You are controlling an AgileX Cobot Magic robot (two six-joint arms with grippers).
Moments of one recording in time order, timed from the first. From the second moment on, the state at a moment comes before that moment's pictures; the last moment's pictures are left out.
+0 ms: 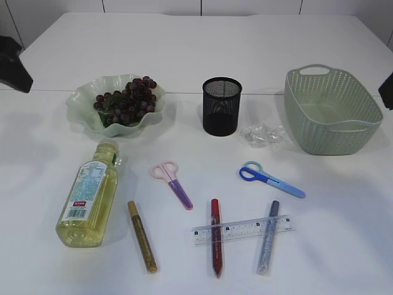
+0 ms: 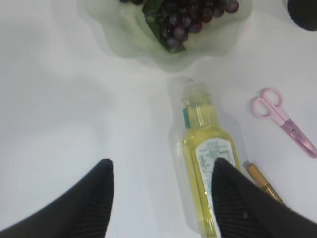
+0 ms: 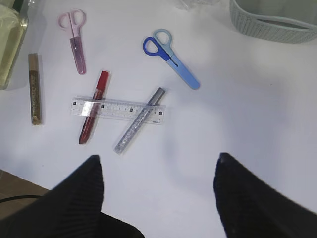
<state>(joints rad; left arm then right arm) -0.11 1.54 -1.31 -0.17 0.88 0.11 0.16 1.16 -1.24 0.20 1.24 -0.12</state>
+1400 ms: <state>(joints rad) -0.11 1.13 -1.08 -0.17 1.01 0.09 0.16 1.93 -1.85 0.27 1.20 -0.18</state>
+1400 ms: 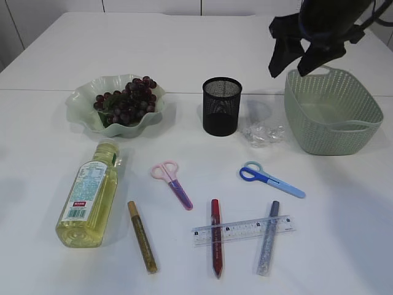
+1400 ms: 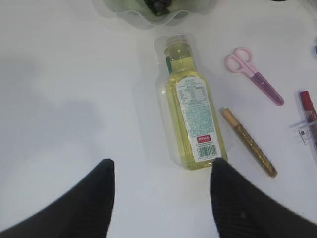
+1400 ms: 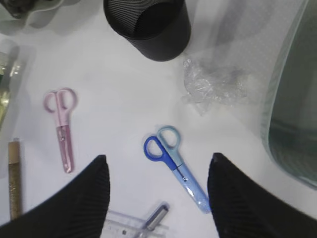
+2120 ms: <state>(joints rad) -0.11 1.13 -1.08 -0.17 1.03 0.09 0.22 2.19 -1.96 0.14 1.10 -0.28</state>
